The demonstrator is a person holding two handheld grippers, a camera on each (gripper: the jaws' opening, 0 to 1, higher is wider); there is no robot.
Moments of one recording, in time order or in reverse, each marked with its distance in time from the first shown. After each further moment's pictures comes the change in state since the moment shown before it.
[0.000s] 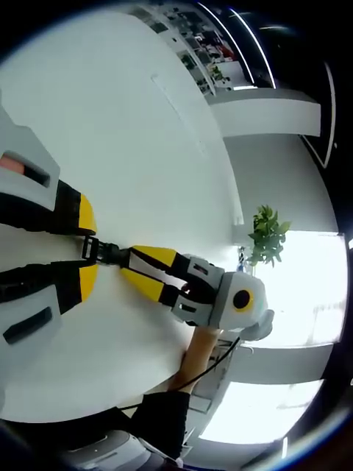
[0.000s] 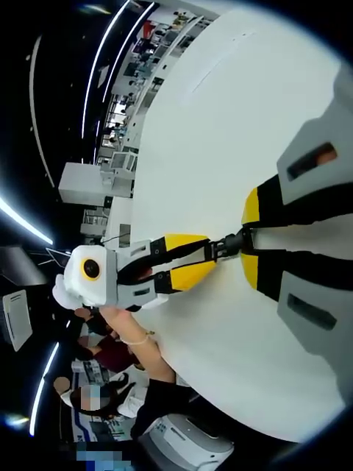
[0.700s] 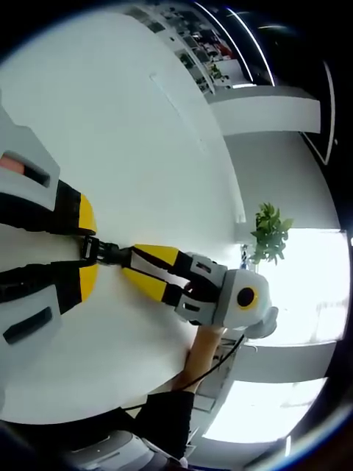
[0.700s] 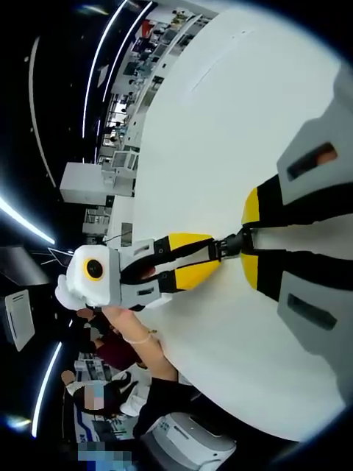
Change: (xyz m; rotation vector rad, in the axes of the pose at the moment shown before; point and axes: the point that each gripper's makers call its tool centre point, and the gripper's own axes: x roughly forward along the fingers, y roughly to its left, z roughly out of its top) left arm 0.001 -0.002 -0.003 0.015 0.017 -0.001; right arm 0.001 0.001 0.001 0.008 -0.011 0.010
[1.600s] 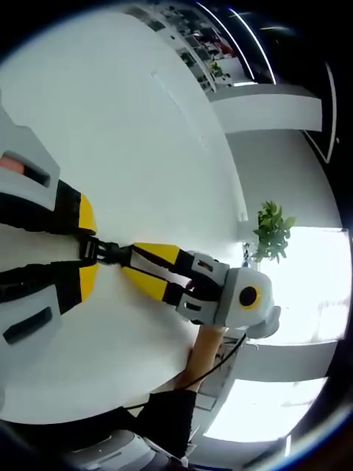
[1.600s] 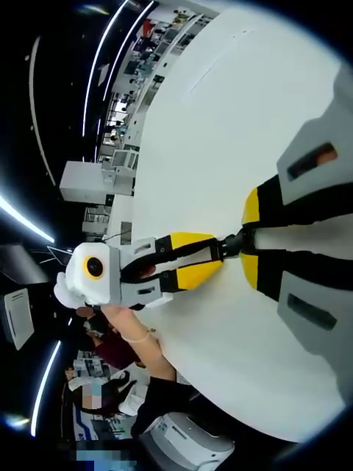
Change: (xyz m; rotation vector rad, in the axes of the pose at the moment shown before) left arm 0.002 -0.002 -0.003 -0.001 0.010 -0.012; right arm 0.002 0.002 -0.001 -0.007 0.002 0.004
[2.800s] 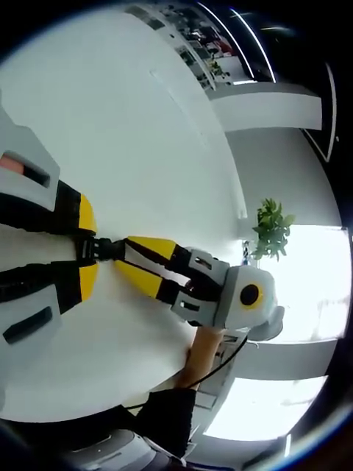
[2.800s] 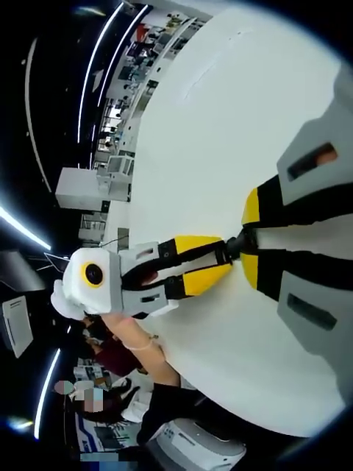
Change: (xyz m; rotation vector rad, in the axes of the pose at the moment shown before) left arm 0.003 -0.007 0.001 0.003 0.000 -0.006; right arm 0.006 0.004 0.002 0.028 0.029 -0.047
